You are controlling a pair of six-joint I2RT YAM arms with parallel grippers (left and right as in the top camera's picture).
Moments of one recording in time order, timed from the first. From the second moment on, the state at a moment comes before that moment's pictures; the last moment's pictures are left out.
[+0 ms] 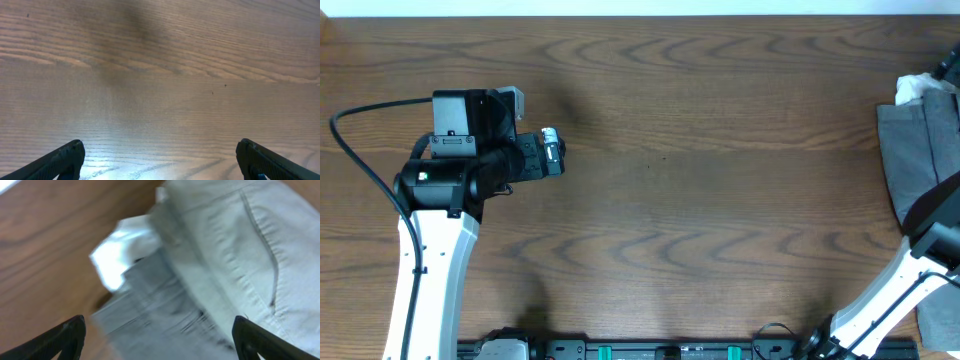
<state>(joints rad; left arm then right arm) -0.01 1.26 1.24 -0.96 0.24 -0.18 -0.54 2.25 2.18 -0.95 0.13 0.16</state>
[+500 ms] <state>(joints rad) -0.01 1.26 1.24 -0.96 0.24 -0.23 -0.58 2.36 2.20 -0.80 0.19 0.09</state>
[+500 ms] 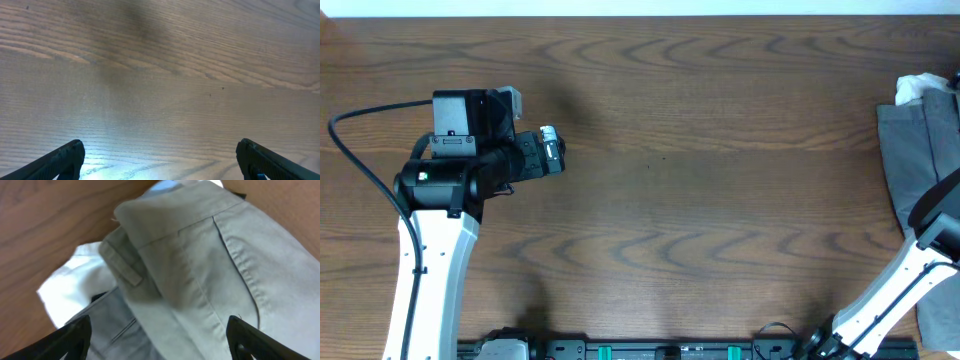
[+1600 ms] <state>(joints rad) -0.01 1.26 1.24 -0.96 0.24 -0.25 -0.59 2.42 2.20 -0.79 0.27 0.10</state>
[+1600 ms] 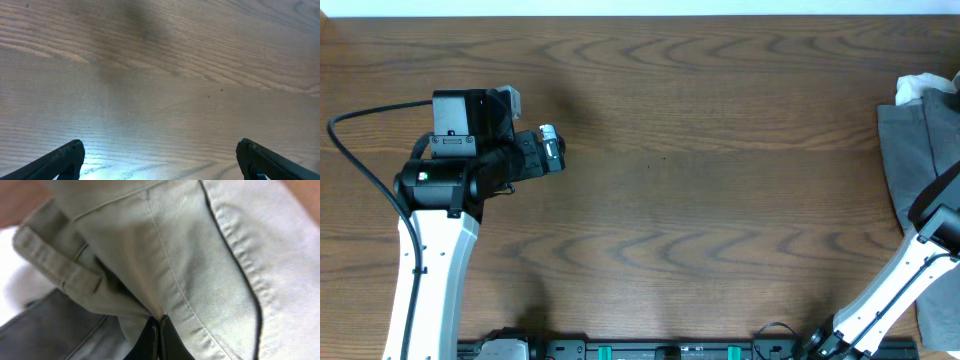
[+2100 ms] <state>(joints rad) -0.01 1.25 1.24 -0.89 0.23 -0.25 -0.50 2.06 2.20 -0.90 -0.03 0.10</state>
